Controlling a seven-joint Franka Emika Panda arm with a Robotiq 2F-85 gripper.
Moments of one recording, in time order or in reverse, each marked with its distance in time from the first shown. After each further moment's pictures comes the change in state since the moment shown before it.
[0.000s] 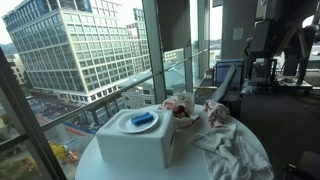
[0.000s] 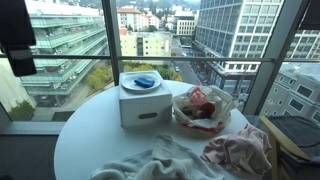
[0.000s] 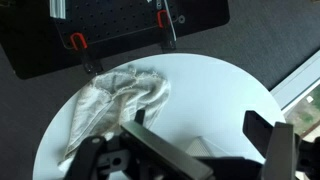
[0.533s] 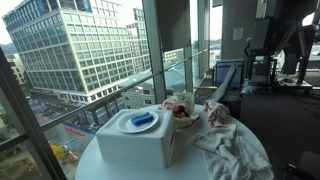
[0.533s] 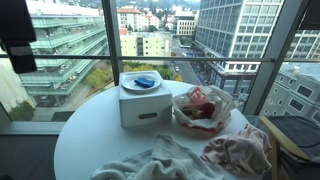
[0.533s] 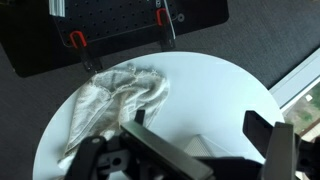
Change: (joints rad) arm 0.000 -0.001 0.000 0.007 0.000 0.000 0.000
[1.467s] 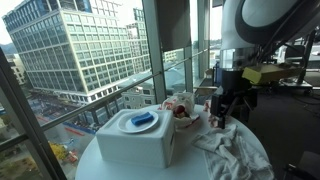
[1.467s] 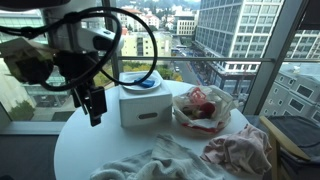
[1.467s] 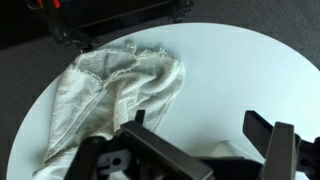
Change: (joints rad) arm -0.005 0.477 0.093 -0.112 -0.008 0.563 0.012
